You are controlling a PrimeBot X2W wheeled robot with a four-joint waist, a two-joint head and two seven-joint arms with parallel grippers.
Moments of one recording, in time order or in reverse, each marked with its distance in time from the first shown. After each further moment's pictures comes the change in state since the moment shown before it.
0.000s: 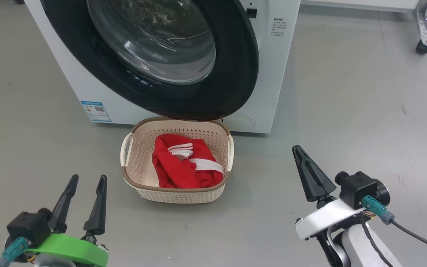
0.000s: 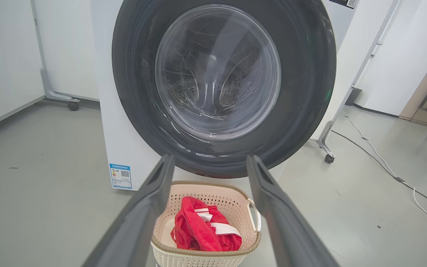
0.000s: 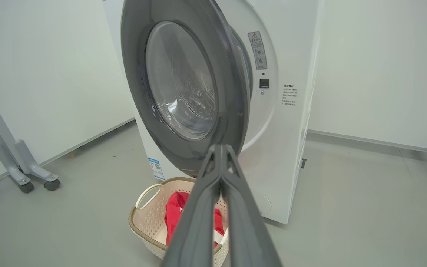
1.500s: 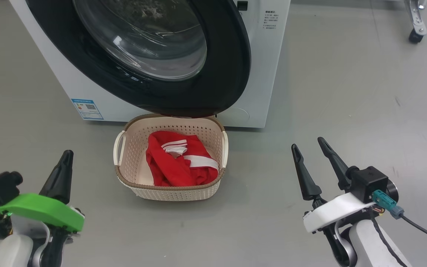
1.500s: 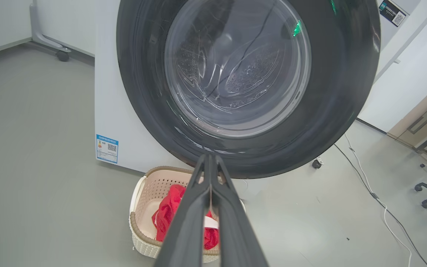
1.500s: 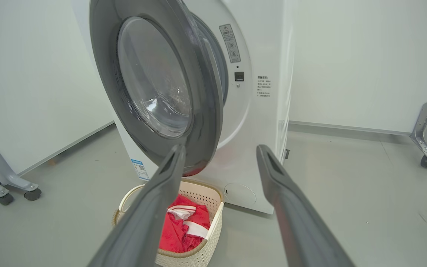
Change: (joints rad) left arm -0.172 0.059 0.000 0.095 -0.292 -0.005 0.190; right arm -0.020 -0.006 -0.040 0.022 0.022 -0.012 0.000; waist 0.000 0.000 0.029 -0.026
